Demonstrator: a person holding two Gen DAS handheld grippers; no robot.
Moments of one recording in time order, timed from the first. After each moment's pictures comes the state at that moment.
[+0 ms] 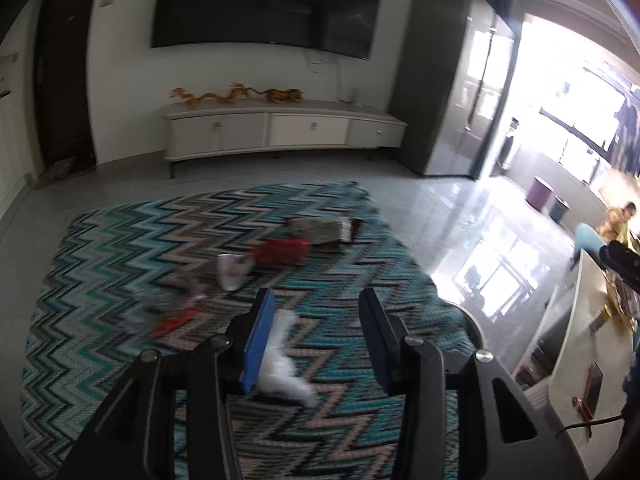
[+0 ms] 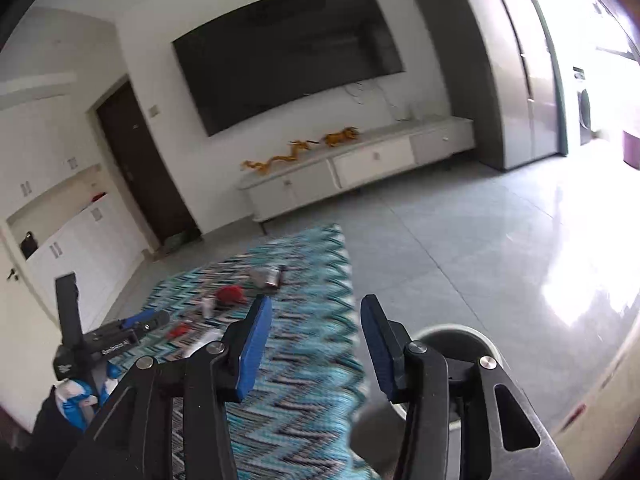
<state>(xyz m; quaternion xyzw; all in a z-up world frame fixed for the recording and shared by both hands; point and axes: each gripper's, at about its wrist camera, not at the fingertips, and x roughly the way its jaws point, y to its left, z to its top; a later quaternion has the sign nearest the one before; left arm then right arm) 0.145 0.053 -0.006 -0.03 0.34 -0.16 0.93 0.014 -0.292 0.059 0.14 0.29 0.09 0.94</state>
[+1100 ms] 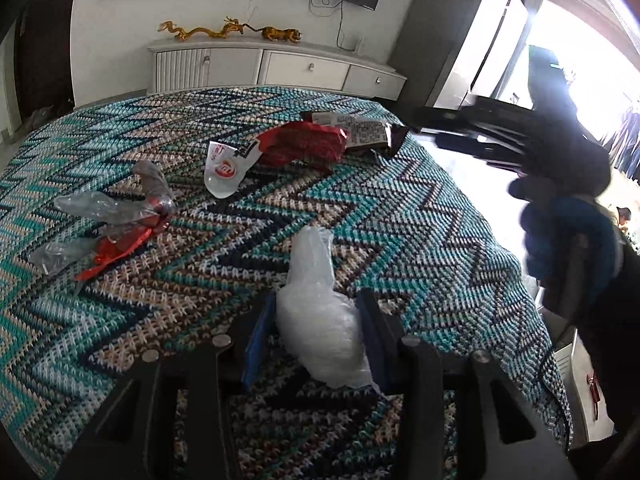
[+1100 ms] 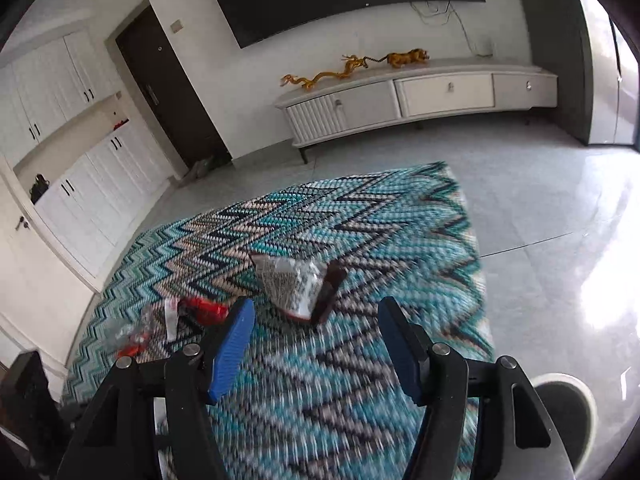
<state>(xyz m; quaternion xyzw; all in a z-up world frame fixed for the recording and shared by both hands) 0.195 0.054 -0.126 -0.05 0.43 -0.20 0.88 0.263 -0.184 -0.091 0.11 0.40 0.19 0.89</state>
